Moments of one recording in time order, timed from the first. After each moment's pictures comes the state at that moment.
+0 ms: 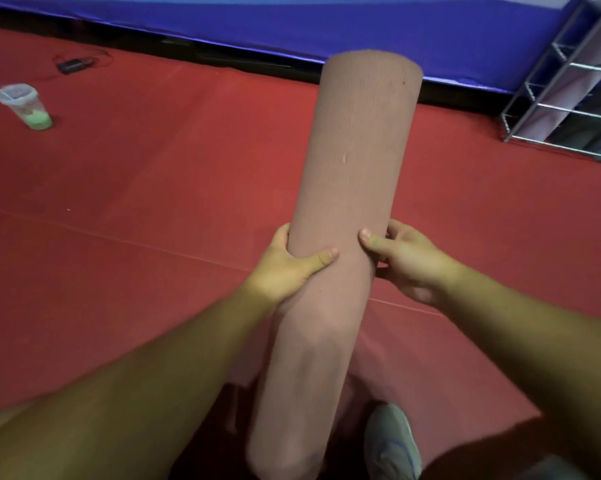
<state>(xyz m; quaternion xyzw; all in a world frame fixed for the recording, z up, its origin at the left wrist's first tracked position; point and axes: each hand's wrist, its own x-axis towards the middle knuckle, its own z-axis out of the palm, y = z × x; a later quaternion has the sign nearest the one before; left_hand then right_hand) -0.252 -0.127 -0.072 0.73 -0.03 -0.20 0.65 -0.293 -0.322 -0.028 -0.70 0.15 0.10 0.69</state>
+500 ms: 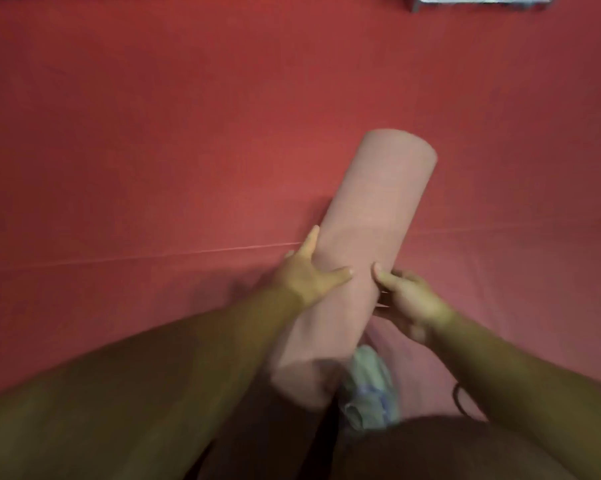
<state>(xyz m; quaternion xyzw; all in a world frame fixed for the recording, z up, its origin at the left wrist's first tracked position) -0.319 -0.359 -0.225 0.85 -0.13 -0.37 0.36 -0.441 -0.506 -0.226 -0.52 0.42 0.06 0.74</state>
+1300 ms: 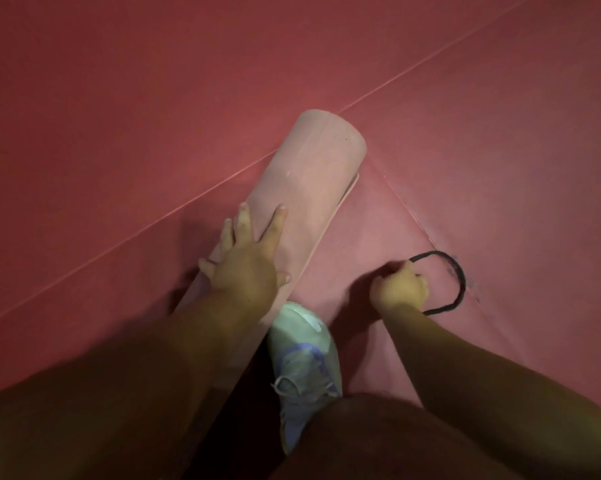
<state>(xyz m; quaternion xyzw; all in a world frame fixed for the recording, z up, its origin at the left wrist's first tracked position) -0.400 -0.469 -0.294 0.85 -0.43 -0.31 -0.06 -0.608 -0.557 -0.375 -0.49 0.80 0.05 0.33</state>
